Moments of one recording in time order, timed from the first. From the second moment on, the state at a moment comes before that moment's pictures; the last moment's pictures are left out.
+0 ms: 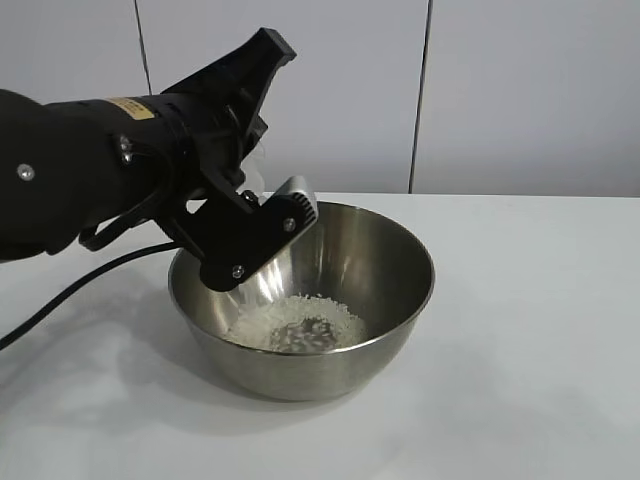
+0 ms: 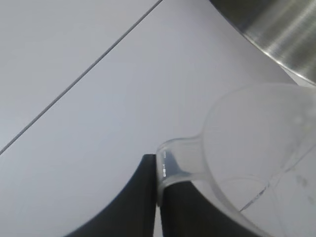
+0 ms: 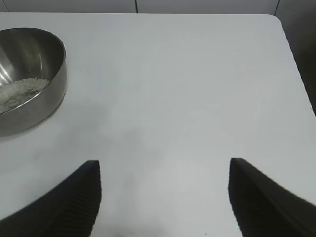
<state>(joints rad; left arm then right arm) -0.87 1.78 -0.76 -0.75 -1.03 2.33 -0.08 -0.02 -0.47 0.06 1.08 -0.12</state>
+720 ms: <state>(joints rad) -0.65 1.44 -0.76 -1.14 -0.92 1.04 -0.08 -0.02 -0.47 0.06 1.08 -0.12</state>
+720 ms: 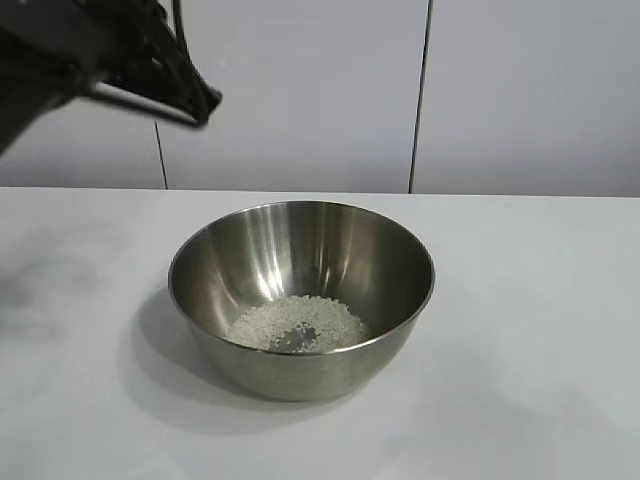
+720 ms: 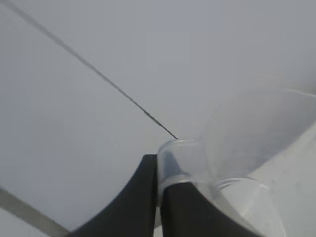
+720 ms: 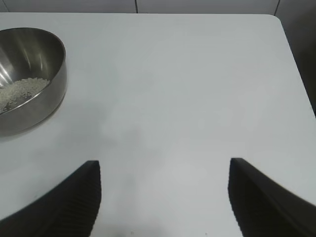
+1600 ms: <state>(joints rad) -0.04 1.76 -0.41 0.25 -1.00 -0.15 -0.08 -0.02 -0.47 0.06 1.08 -0.12</state>
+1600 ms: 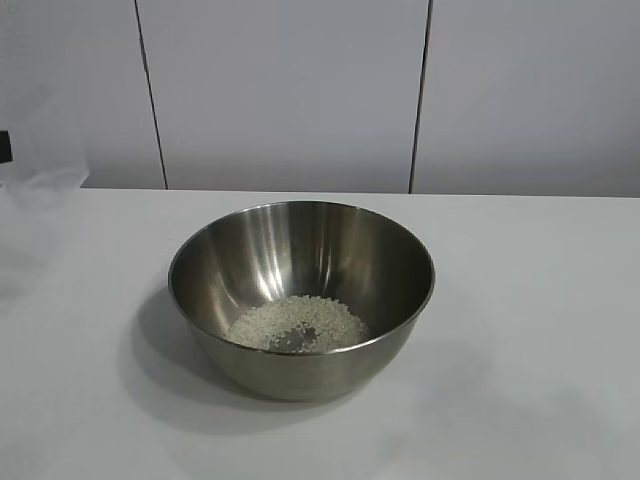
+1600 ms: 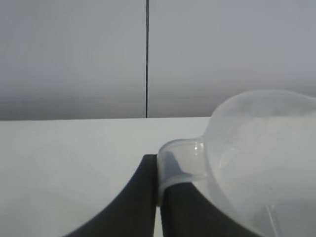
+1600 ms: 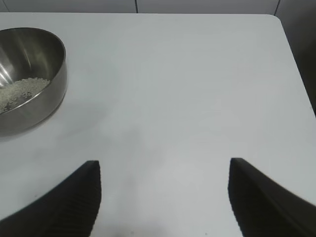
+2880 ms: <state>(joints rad) -0.04 2.00 -0.42 0.31 -1.05 0.01 -0.08 -0.02 -0.47 0.06 1.08 -0.12</state>
